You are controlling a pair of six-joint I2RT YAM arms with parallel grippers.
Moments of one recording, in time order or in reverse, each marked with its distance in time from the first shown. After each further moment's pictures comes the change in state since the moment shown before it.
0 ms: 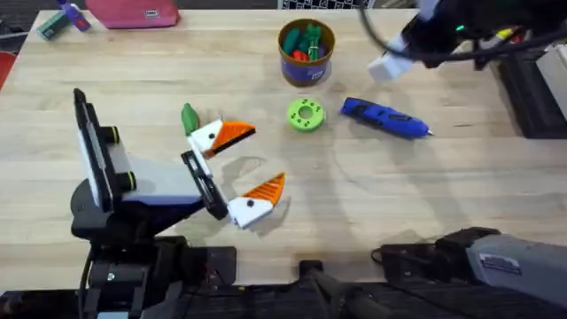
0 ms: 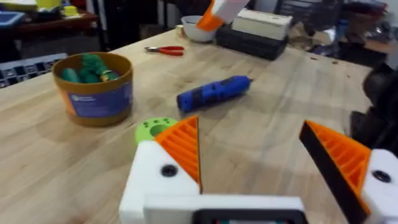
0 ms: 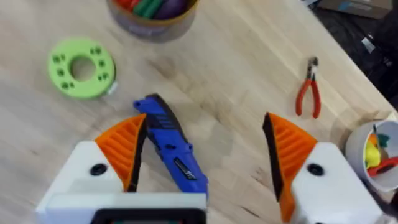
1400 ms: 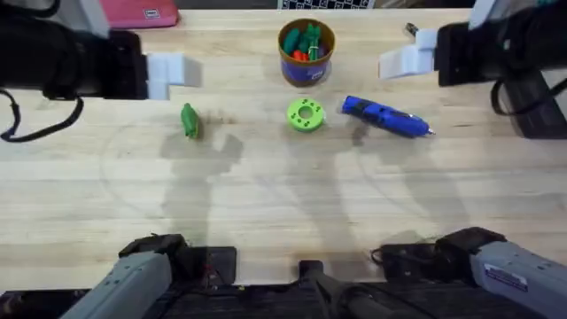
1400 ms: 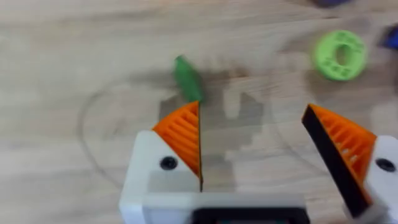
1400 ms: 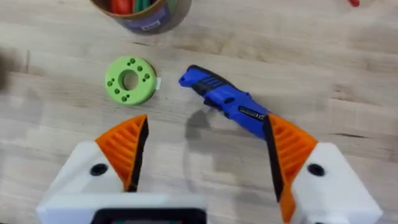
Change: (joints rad) left arm 0.090 1.061 1.222 -1.044 -0.870 0.096; right arm 0.000 -0.216 -0.101 -0.134 -0.030 0.646
